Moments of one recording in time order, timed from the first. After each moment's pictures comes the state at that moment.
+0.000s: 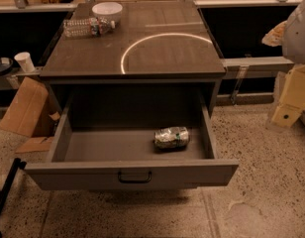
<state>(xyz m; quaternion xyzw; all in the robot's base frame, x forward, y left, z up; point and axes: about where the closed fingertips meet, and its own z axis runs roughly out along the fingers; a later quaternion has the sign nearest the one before) 0.438 -0.217 0.976 -0.60 0.78 -0.03 0.16</state>
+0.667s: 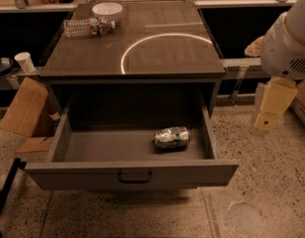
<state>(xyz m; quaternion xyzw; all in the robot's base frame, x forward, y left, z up) 0.458 -0.203 0.943 -0.62 0.76 -0.03 0.16</state>
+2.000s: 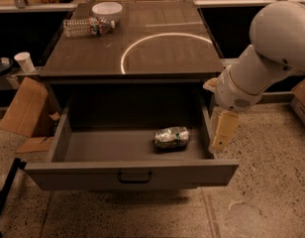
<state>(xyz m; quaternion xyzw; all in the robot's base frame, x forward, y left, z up) 0.500 -0.154 0.816 -0.66 0.73 0.06 0.17</state>
